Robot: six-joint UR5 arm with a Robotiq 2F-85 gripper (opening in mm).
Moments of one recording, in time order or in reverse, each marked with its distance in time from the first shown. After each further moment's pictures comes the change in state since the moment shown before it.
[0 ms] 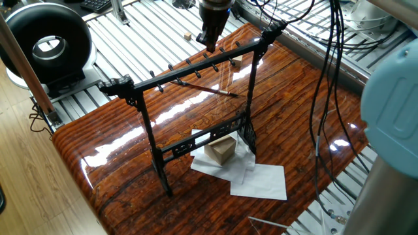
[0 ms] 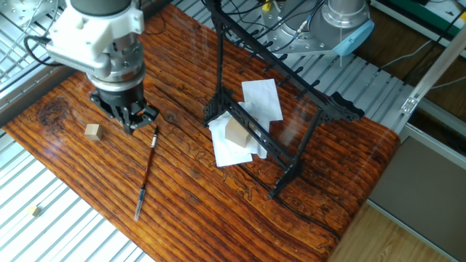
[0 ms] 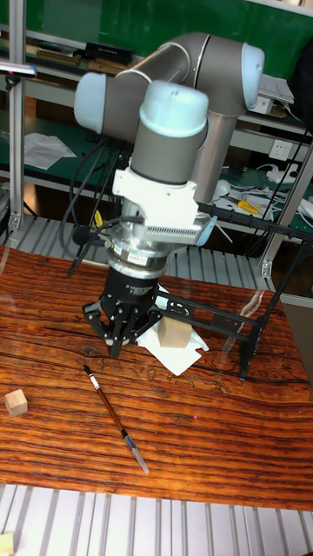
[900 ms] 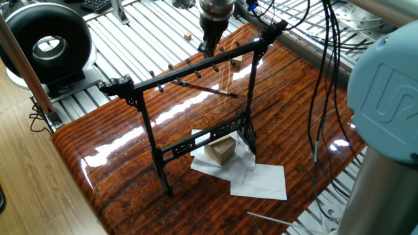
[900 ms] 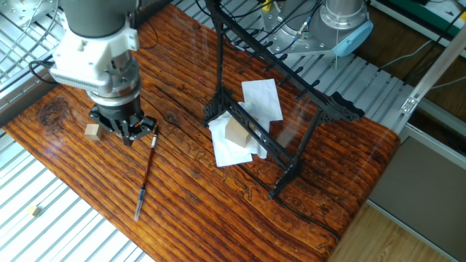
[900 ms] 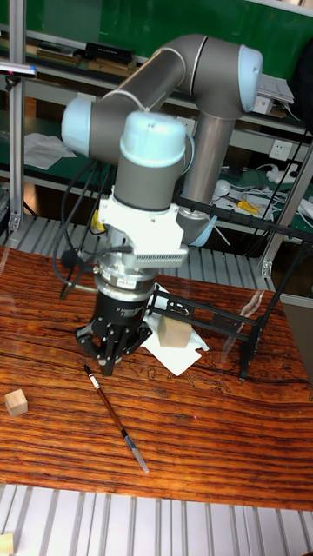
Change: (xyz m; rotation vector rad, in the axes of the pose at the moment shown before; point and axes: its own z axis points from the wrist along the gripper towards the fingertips) arm -0.004 -0.010 0.044 -0.003 -0.023 -0.111
